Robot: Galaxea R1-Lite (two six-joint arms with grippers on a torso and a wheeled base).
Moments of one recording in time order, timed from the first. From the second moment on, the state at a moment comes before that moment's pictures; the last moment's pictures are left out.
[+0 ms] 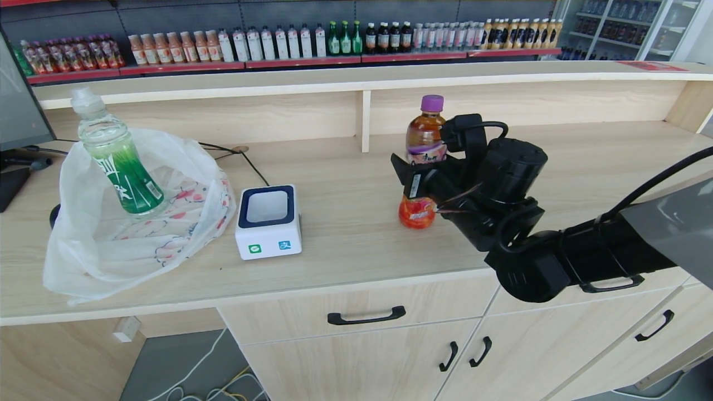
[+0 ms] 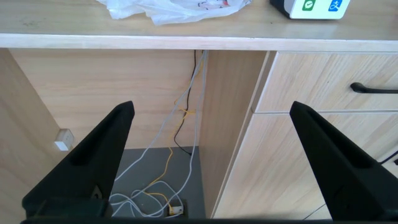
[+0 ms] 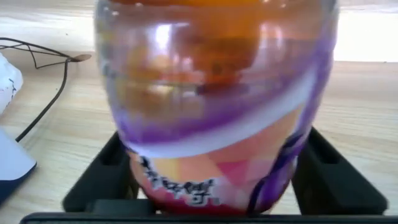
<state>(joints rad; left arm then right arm) 0.00 0.00 0.00 0.00 0.00 0.01 0.55 2.08 -1.19 -1.10 -0.22 -0.05</state>
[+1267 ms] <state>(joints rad) 0.00 0.00 0.00 0.00 0.00 0.01 0.57 2.01 -1.20 -1.09 -0.25 -0.07</state>
